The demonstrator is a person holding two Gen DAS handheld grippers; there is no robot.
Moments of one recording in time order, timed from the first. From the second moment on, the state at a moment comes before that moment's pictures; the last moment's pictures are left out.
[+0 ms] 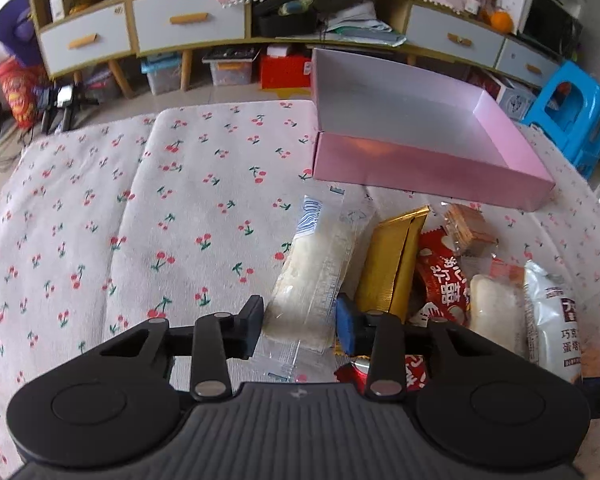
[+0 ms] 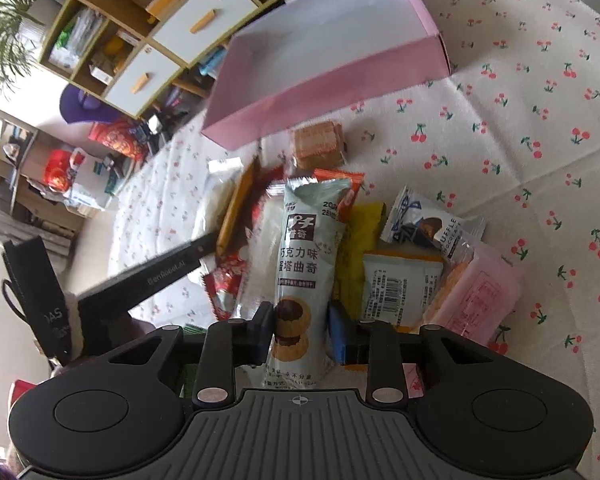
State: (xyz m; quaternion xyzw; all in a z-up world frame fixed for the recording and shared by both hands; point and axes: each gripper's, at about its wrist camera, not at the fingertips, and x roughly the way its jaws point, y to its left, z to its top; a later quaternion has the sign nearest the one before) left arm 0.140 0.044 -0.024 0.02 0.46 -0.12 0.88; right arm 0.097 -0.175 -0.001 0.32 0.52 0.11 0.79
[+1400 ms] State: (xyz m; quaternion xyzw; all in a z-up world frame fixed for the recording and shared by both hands) left arm 0.237 -0.032 -0.004 0.07 0.37 -0.17 0.91; right arm 0.224 -0.270 0.015 0.37 0.35 0.08 0.86
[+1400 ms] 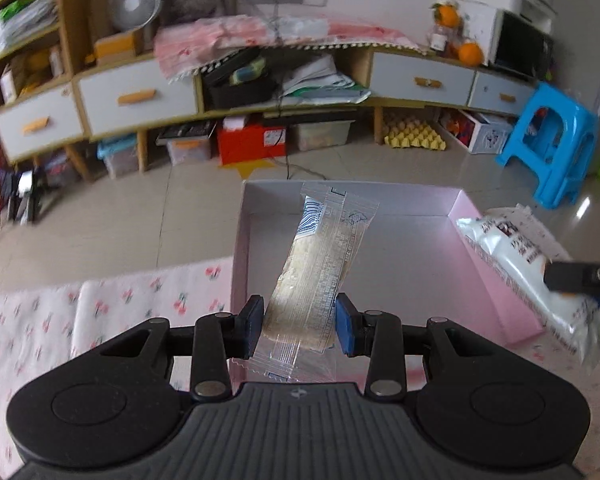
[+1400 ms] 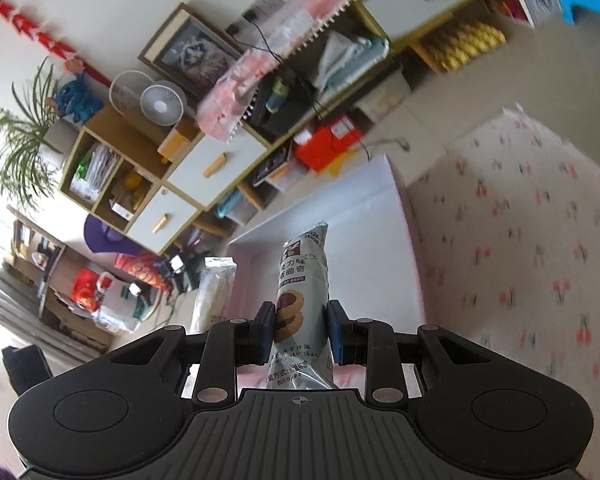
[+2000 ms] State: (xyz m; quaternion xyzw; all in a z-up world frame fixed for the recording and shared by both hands) left arm 0.221 -0.035 -0.022 0.16 0.37 -0.17 0.90; right arm 0.247 -0.220 -0.012 0.13 0.34 0.08 0.93
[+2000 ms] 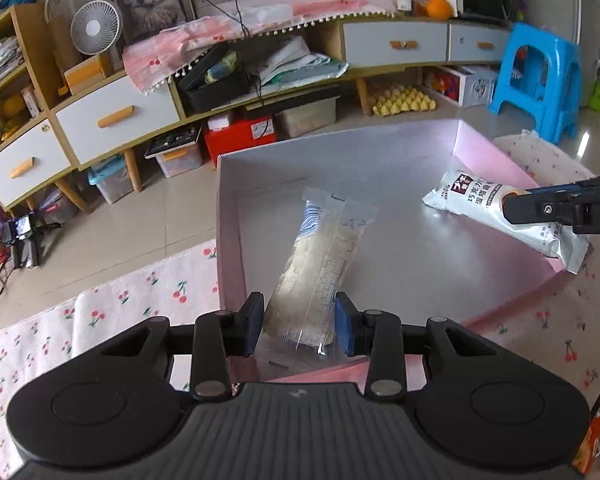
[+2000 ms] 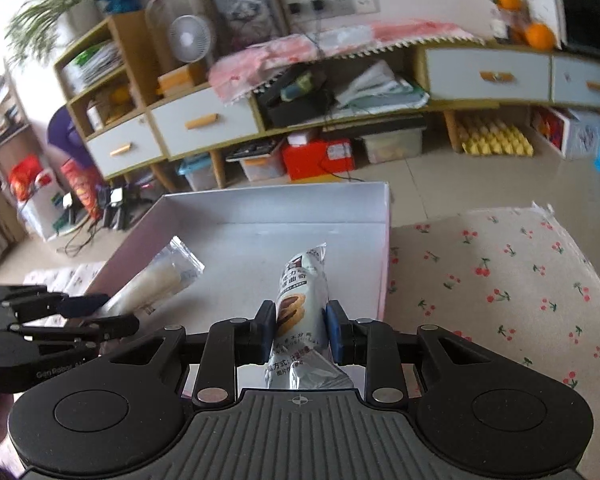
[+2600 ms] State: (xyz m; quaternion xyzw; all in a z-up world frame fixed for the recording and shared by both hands) left arm 0.207 -0.008 -0.019 0.12 0.44 -0.13 0.88; right arm 0.242 -0.172 -0.002 0.06 0.35 0.12 0.93
